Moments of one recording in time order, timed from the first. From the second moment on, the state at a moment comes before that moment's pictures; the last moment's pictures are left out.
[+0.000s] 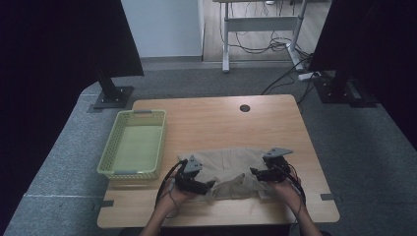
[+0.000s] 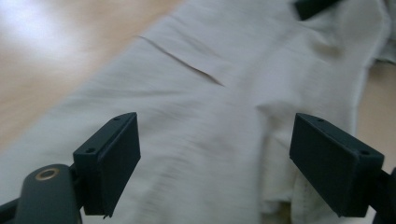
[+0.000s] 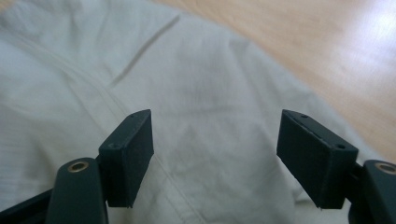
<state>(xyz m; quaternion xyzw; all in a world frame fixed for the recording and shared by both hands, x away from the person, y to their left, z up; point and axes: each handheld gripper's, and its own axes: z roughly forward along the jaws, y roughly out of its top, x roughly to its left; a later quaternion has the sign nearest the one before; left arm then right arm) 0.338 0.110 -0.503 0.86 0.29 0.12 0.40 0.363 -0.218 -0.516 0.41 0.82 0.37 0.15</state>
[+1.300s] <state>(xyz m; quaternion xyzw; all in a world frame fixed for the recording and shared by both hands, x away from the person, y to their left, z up) 0.362 0.146 -0.549 0.81 0.45 0.18 0.33 0.328 -0.240 -0.553 0.42 0.82 0.36 0.16</state>
